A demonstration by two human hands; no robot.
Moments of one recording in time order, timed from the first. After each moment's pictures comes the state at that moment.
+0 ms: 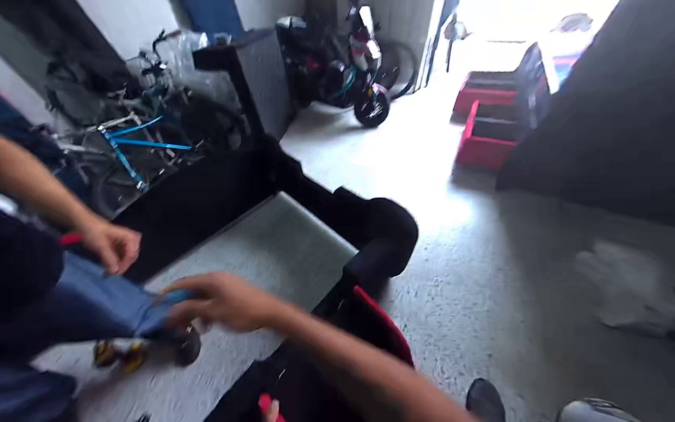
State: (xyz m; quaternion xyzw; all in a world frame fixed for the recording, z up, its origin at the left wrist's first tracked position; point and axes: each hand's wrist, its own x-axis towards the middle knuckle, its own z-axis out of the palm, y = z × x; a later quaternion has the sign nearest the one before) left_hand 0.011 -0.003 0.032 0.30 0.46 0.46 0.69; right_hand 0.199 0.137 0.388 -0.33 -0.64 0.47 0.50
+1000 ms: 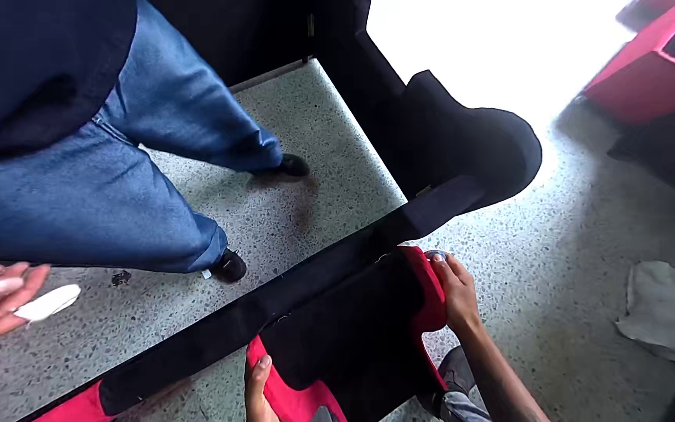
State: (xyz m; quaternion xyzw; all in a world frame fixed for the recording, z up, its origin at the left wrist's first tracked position) left_hand 0.028 -0.017 0.033 0.18 0.57 0.47 0.65; right_hand 0.426 -0.024 0.027 -0.74 -0.21 0.35 0.54
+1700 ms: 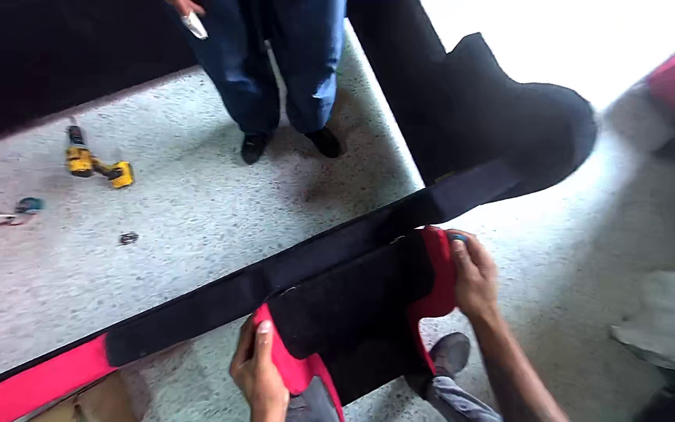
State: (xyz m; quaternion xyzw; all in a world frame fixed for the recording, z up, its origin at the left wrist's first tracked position) left_hand 0.052 -0.013 0.042 0.34 0.68 0.51 0.42; right_hand 0.429 -0.014 0.055 -0.71 -0.40 0.28 0.50
